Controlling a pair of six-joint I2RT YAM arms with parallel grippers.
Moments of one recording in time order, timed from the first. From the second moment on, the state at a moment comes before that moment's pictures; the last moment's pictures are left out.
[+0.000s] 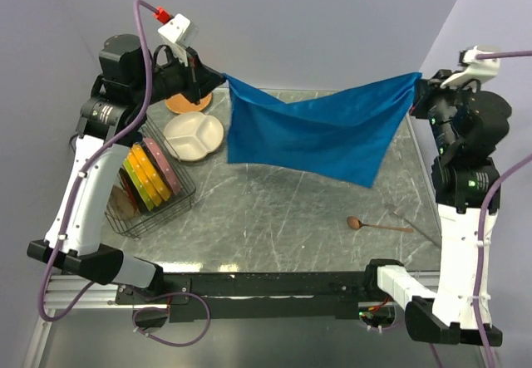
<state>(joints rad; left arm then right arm) -0.33 1.42 1.93 -0.63 0.56 -0.05 -0.06 1.02 1.57 -0.52 -0.05 0.07</state>
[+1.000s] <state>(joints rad) -0.32 1.93 2.21 0.10 0.31 -0.23 -0.11 1.66 2.05 -0.15 -0.05 0.11</state>
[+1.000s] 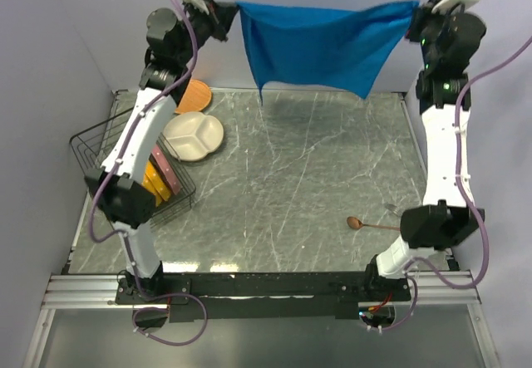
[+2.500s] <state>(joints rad) -0.27 1.50 1.60 -0.30 0.66 0.04 -0.16 1.26 1.46 -0.35 -0.19 -0.13</state>
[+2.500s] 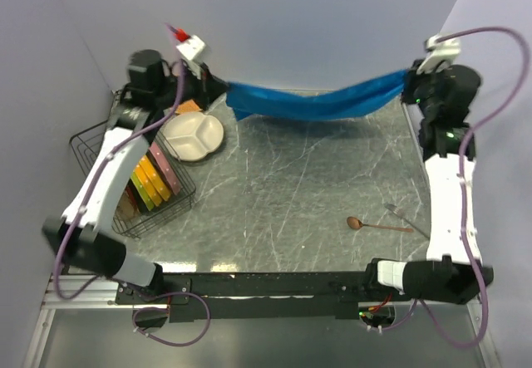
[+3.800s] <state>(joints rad) -0.27 1.76 1.85 0.16 0.52 -0.09 -0.15 1.58 1.75 -0.07 -0.22 -0.07</state>
